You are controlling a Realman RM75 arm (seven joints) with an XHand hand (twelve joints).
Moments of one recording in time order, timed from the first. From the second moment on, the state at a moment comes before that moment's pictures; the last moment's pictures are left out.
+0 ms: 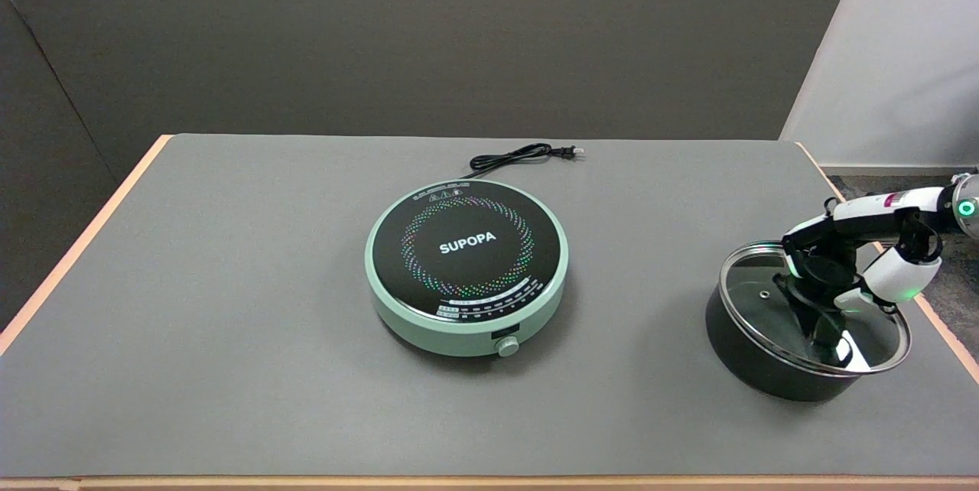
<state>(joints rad) -0.45 -0.57 2.63 -1.87 -1.86 -1.48 0.15</state>
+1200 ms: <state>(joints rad) -0.50 -0.59 2.63 -1.86 -1.89 -1.40 0.15</state>
